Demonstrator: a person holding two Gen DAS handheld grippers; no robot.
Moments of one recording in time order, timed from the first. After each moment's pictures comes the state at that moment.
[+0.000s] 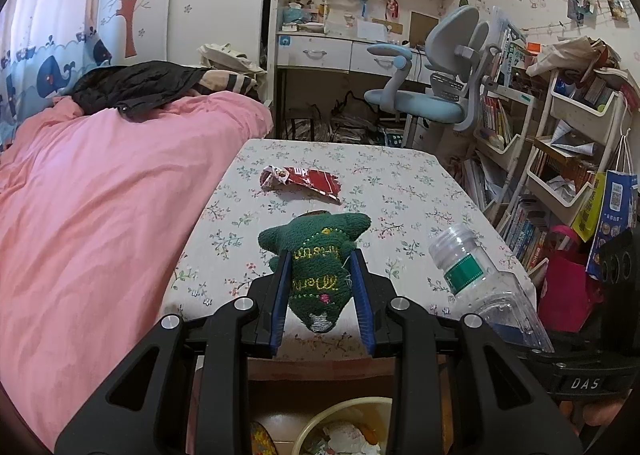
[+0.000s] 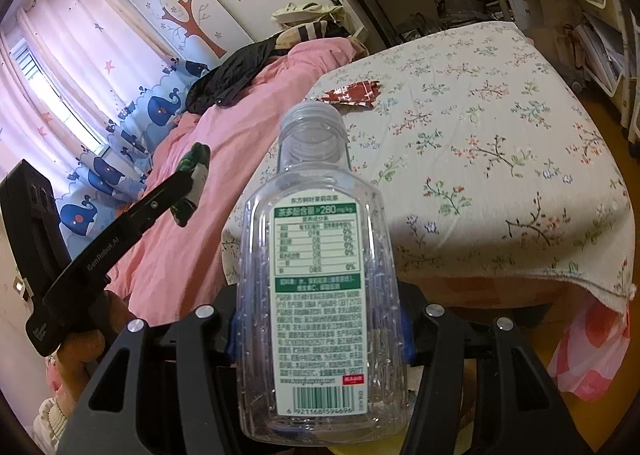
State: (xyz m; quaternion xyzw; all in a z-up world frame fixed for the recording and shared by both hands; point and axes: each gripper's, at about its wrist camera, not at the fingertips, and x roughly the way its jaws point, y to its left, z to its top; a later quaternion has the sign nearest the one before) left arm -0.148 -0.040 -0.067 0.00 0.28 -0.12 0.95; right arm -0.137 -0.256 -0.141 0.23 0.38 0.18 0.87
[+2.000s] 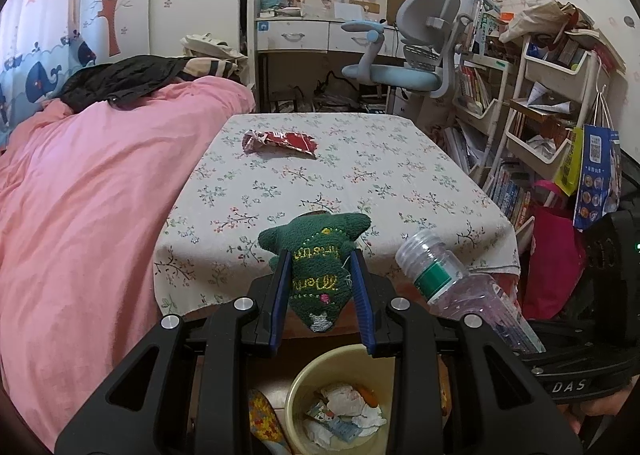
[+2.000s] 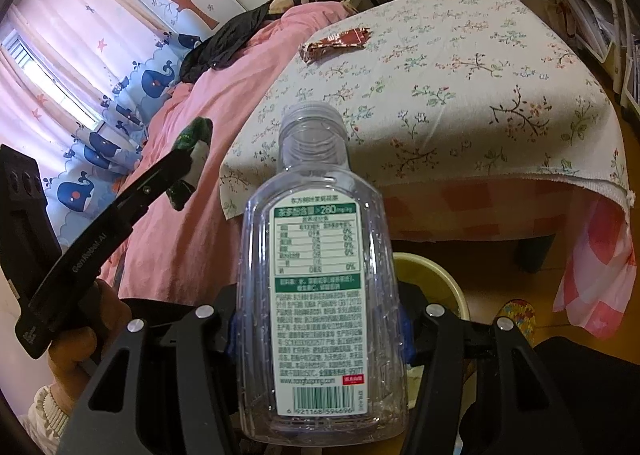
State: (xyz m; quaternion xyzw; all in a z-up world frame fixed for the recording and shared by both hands) left arm -0.219 -0.045 -0.094 0.03 0.30 -0.15 0.94; right arm -0.187 -0.238 -0.169 0.23 0.44 0.18 0.85
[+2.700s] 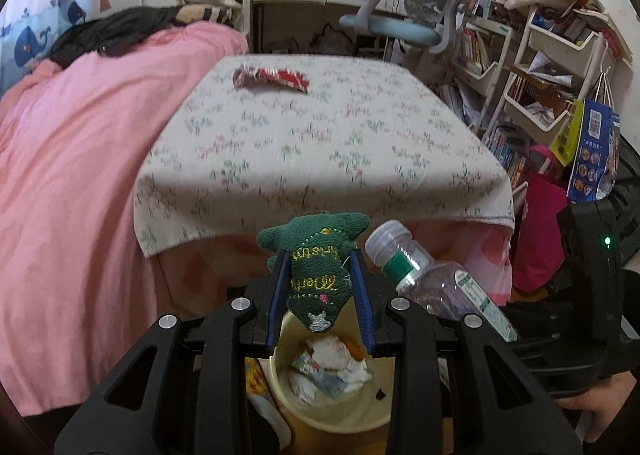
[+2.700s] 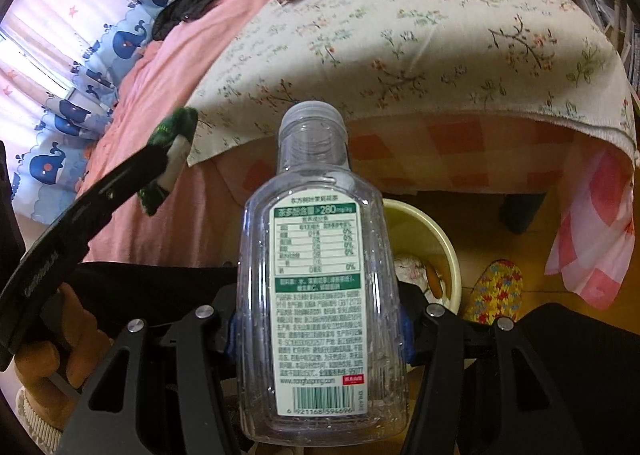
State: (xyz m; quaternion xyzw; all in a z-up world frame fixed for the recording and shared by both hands) left arm -0.227 -0.042 -0.132 0.02 0.40 -0.15 0.91; right arm -0.187 -0.226 -0.204 0.19 0.52 0.15 0.82
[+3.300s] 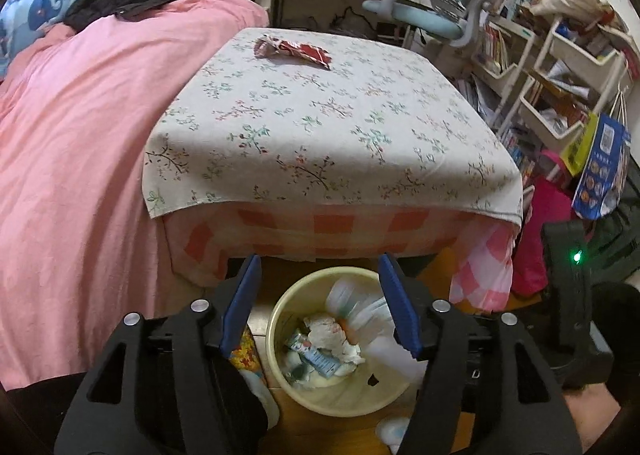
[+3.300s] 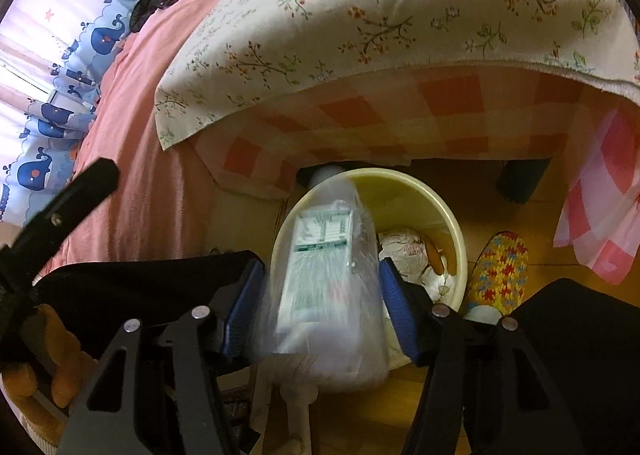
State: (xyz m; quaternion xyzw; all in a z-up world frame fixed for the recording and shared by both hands) left arm -0.226 -0.027 -0.142 -0.02 0.43 -0.13 0.90; right arm -0.182 -0.219 -0.223 0.21 0.55 0.14 0.79
